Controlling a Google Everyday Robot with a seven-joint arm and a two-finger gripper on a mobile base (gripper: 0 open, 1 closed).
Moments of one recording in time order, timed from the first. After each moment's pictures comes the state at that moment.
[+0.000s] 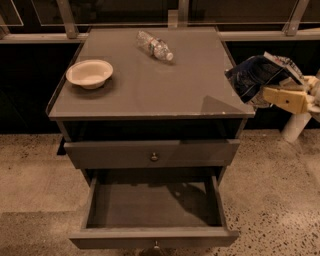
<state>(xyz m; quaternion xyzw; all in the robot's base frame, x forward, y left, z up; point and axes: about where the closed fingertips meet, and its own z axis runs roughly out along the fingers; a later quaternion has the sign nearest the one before) 0.511 -0.252 0.956 -0.33 0.71 0.24 0.57</state>
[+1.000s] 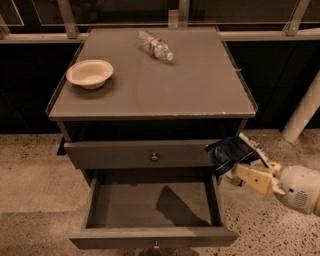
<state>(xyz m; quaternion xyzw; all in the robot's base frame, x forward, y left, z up) 0.425 -0.217 0.795 -0.19 0.77 0.35 0.49</state>
